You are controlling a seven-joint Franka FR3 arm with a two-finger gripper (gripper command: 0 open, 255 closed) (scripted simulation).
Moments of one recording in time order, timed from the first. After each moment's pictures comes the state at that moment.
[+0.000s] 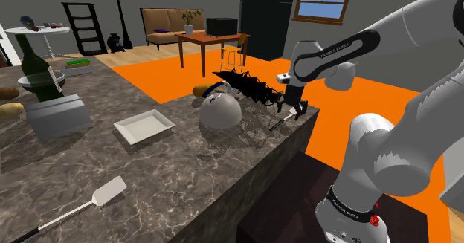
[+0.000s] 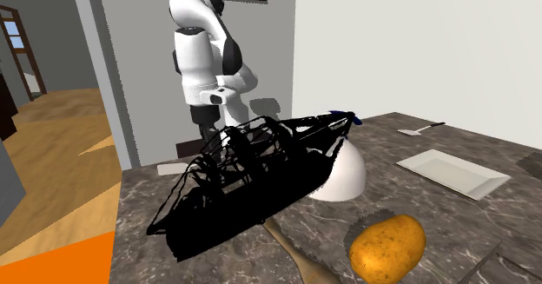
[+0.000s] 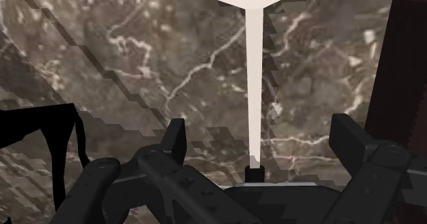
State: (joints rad) arm 0.42 -0.49 -1.04 -2.59 -0.46 2.23 -1.76
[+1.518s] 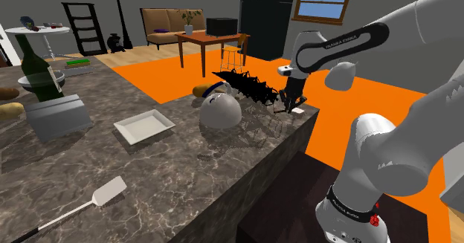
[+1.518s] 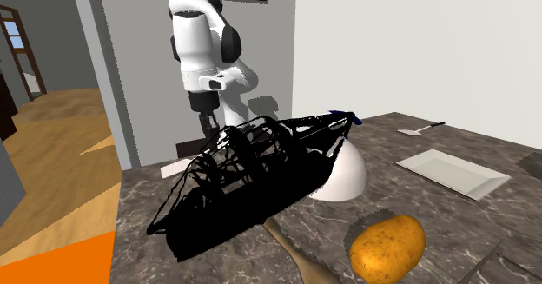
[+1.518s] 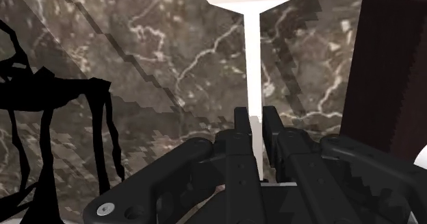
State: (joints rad) arm 0.39 -0.56 -0.96 -2.54 -0.46 2.12 -1.74
